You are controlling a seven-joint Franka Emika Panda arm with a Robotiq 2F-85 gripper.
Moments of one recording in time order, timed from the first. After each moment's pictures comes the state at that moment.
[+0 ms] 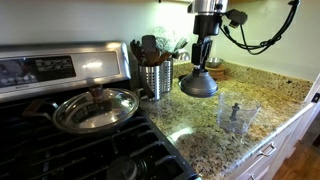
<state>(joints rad) 0.15 0.04 0.17 -2.12 -0.01 2.22 -0.21</state>
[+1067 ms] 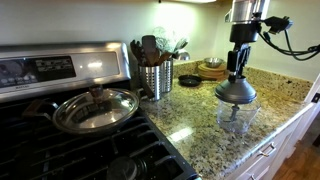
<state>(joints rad) 0.08 -0.14 0.08 -2.37 -0.01 2.21 -0.14</state>
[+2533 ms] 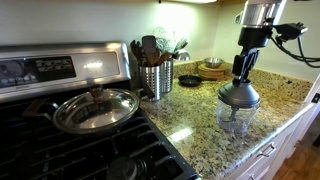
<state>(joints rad) 0.07 -0.22 0.08 -2.51 -0.01 2.34 -0.09</state>
